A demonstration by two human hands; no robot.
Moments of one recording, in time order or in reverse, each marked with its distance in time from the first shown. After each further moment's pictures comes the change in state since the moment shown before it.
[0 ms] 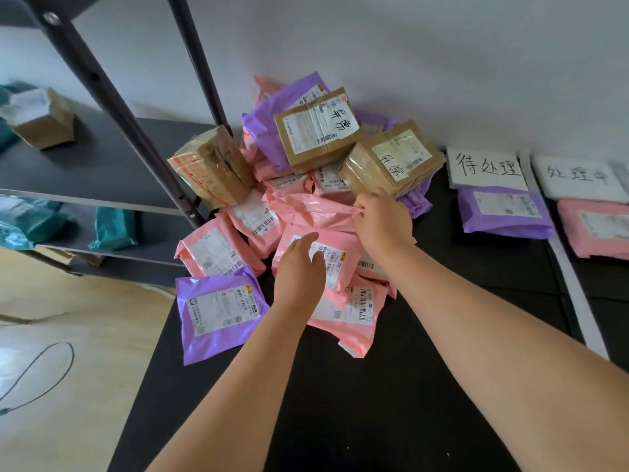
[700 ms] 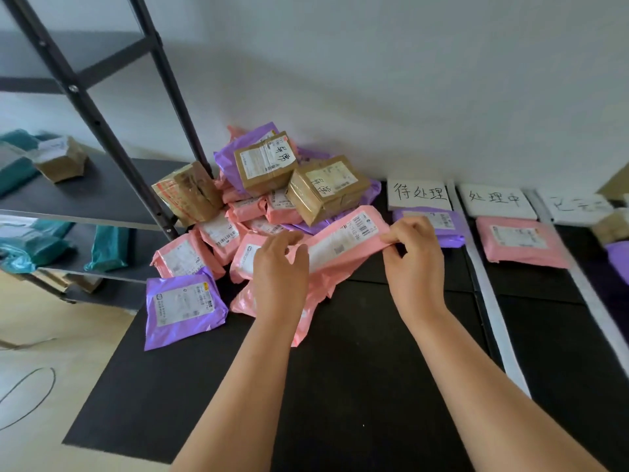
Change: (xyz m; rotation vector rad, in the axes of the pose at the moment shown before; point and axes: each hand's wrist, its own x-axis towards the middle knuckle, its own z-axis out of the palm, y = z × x) left_hand -0.129 0.111 0.040 -0.164 0.388 0.128; right_hand -0.164 0.115 -0.121 0.435 0.526 -0.106
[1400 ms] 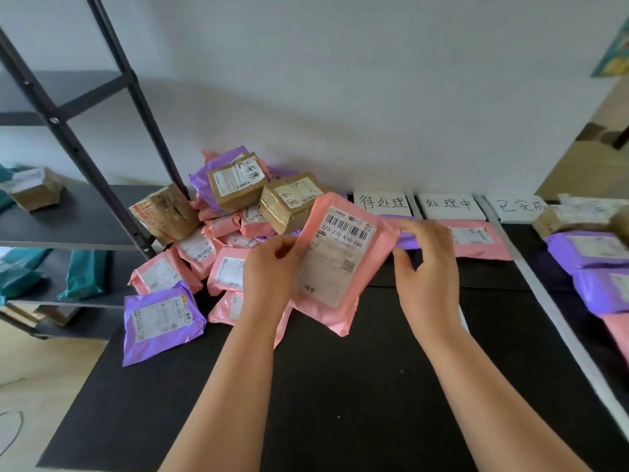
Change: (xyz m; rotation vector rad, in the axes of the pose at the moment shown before) left_hand -0.048 0.054 -0.008 -0.105 -0.192 -0.006; right_hand -0.035 -0.006 -0.096 0.065 0.115 0.114
